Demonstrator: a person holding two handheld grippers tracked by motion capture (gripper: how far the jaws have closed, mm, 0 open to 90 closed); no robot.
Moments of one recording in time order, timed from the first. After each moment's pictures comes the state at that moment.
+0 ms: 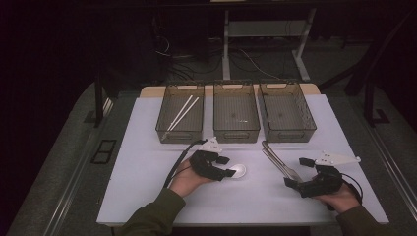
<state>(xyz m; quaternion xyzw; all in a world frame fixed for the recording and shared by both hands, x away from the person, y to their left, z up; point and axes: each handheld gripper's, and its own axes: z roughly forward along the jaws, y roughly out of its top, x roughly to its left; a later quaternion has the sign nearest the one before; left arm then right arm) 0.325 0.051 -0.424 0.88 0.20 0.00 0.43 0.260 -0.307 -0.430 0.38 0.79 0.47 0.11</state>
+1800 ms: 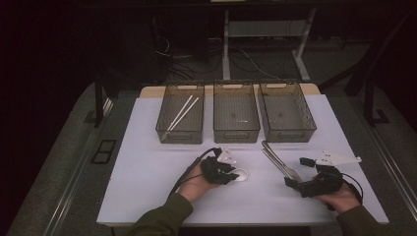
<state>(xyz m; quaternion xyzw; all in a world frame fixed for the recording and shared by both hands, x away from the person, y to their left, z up) 0.314 0.024 -0.441 0.92 0.16 0.05 0.36 0.260 -0.308 -0.430 0.38 0.79 0.48 0.11</state>
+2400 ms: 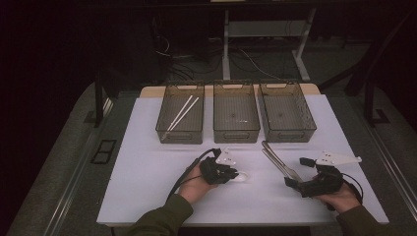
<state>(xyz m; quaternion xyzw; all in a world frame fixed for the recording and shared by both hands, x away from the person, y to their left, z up) 0.309 0.026 -0.436 0.92 0.15 0.06 0.37 0.260 -0.309 -0.430 0.38 0.78 0.48 0.11</state>
